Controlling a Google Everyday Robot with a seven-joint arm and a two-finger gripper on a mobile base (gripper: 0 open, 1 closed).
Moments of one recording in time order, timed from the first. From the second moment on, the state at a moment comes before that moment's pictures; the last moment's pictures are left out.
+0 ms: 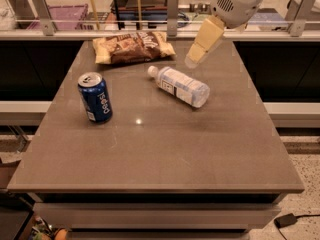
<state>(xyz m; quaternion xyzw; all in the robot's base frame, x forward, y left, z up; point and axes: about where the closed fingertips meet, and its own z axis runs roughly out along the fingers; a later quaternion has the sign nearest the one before) 0.589 -0.139 0.970 -0.37 0.92 0.00 0.15</state>
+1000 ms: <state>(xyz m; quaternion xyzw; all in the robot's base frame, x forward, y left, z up) 0.616 -0.097 0.919 -0.39 0.91 0.02 0.12</state>
